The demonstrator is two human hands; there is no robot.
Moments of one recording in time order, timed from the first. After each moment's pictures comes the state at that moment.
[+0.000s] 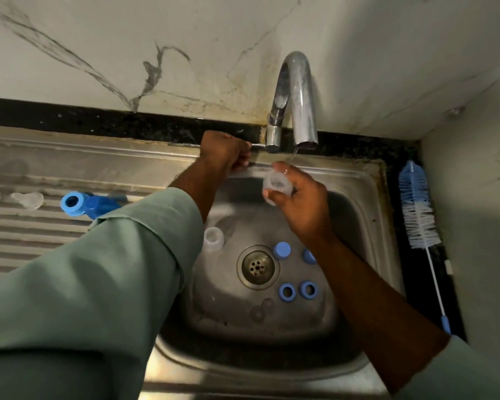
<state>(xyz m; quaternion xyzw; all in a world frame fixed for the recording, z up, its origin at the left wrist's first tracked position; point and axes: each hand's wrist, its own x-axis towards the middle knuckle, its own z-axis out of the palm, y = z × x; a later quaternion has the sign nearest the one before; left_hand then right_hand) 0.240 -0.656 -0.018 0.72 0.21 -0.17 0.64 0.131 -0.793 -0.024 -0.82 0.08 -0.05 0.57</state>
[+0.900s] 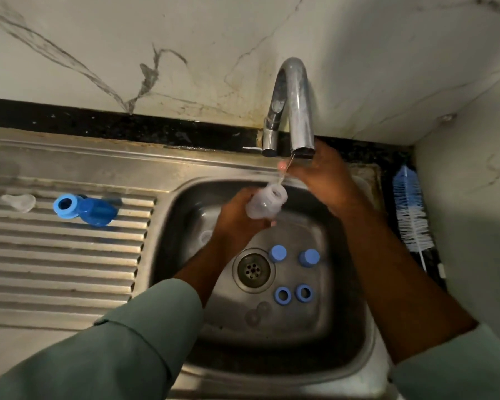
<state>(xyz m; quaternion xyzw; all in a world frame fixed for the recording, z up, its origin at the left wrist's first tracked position) 0.130 -0.667 -0.069 0.80 0.02 -0.14 0.58 0.174 -0.832 0.009 -0.84 0.08 0.05 0.54</state>
